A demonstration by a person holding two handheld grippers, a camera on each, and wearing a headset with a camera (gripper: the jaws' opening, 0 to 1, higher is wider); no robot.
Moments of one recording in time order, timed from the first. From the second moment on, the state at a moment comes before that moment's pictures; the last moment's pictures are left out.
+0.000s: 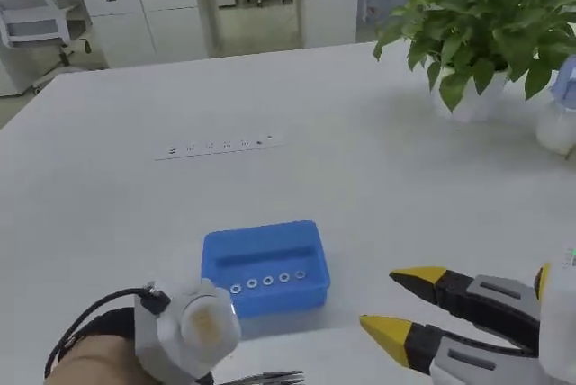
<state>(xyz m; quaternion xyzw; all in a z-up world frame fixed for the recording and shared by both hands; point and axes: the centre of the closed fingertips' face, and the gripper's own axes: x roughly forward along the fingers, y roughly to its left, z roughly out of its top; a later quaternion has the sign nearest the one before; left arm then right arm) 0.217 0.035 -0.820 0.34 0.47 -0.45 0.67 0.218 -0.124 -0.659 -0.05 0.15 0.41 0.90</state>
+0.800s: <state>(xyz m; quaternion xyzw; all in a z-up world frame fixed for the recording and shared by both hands) 0.223 0.129 -0.654 -0.02 0.19 -0.19 0.96 0.246 -0.139 -0.659 -0.02 0.16 0.37 0.92</state>
